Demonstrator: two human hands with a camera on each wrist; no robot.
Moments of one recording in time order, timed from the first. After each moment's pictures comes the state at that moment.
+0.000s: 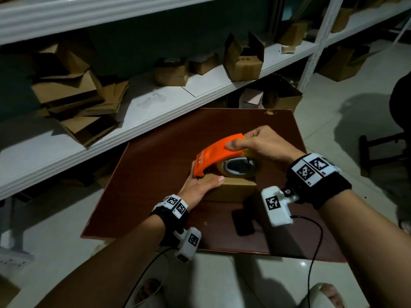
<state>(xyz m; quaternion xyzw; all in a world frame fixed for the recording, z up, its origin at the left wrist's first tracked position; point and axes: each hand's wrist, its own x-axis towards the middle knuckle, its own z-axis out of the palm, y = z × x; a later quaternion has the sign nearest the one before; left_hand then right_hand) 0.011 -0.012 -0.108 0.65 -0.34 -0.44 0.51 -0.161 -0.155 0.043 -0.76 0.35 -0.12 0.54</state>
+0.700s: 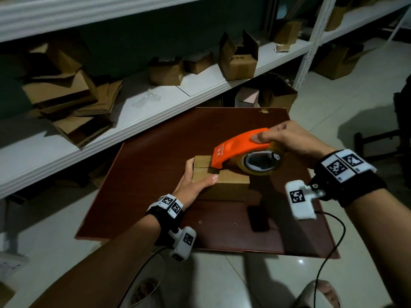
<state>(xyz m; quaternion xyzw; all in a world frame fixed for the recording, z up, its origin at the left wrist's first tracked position) 0.006 -0.012 -0.099 0.64 -0.38 -0.42 0.52 -0.214 -0.182 0.053 -0.74 0.38 -0.15 0.53</state>
